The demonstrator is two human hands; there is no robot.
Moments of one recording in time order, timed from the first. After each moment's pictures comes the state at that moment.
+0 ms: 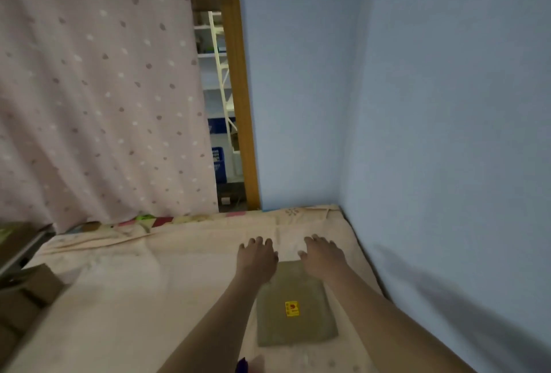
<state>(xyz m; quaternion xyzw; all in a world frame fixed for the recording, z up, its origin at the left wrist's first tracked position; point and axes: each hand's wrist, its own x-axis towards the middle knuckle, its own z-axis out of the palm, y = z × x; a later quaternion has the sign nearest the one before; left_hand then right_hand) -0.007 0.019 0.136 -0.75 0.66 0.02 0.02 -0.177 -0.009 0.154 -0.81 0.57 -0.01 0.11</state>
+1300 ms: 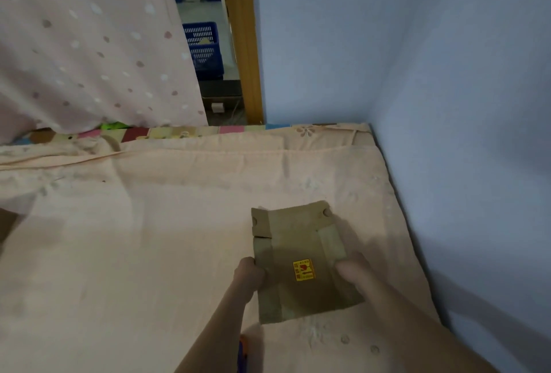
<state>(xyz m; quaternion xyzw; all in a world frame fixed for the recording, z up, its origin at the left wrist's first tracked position) 0.047 -0.038 -0.125 -0.81 0.22 0.52 -0.15 -0.192 -0.114 -0.103 -0.47 0.74 0.03 0.48</state>
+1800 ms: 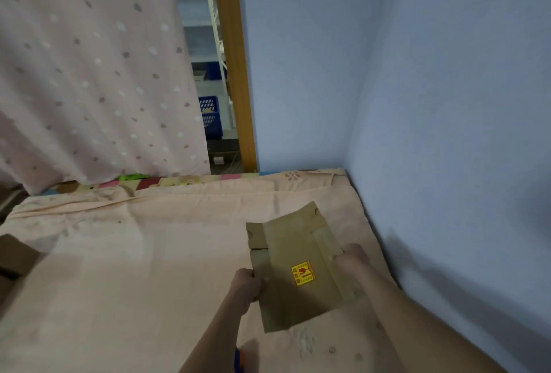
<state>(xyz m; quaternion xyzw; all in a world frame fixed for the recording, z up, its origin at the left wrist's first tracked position) 0.021 -0.001 -0.019 -0.78 0.29 0.49 -0.26 -0.220 -0.092 0.017 -0.52 0.72 -0.10 0.45</state>
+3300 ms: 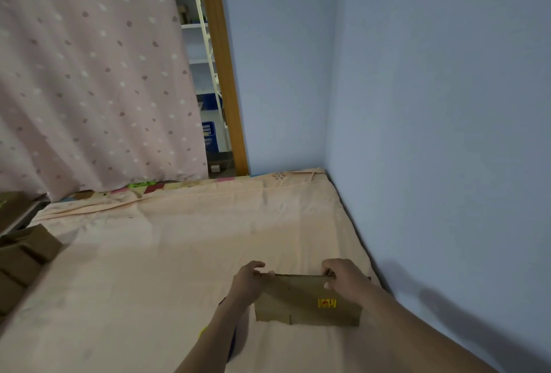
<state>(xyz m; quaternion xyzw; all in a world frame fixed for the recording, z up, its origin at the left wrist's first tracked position) -0.053 0.150 0.006 -0.75 0.47 0.38 -0.25 -0.312 0.098 0.027 -0.79 0.54 -0.05 0.29</state>
